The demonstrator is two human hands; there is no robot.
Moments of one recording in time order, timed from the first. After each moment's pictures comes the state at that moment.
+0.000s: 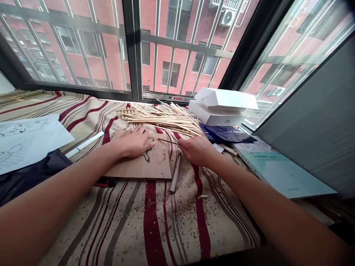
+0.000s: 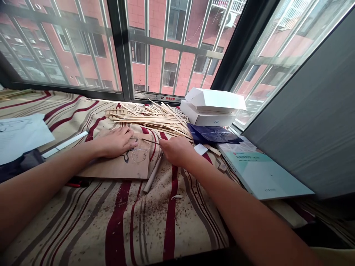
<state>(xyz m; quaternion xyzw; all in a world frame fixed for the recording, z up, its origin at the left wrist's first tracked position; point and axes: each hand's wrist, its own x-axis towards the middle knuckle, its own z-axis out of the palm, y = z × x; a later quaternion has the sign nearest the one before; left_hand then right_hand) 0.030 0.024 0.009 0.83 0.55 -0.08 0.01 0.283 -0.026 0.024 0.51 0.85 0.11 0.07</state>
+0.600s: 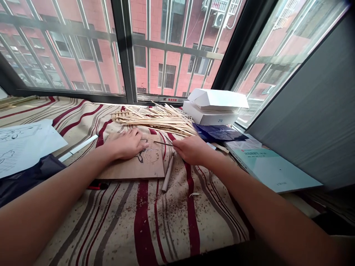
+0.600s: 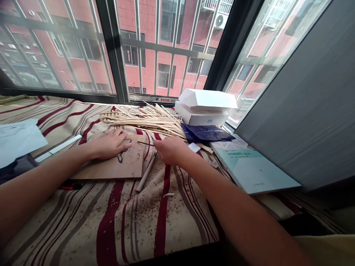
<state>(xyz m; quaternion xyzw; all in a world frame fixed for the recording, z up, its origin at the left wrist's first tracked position) 0.021 0.036 0.000 0.84 0.55 -0.05 0.01 0.284 -0.028 0.041 0.50 0.86 0.08 0.08</state>
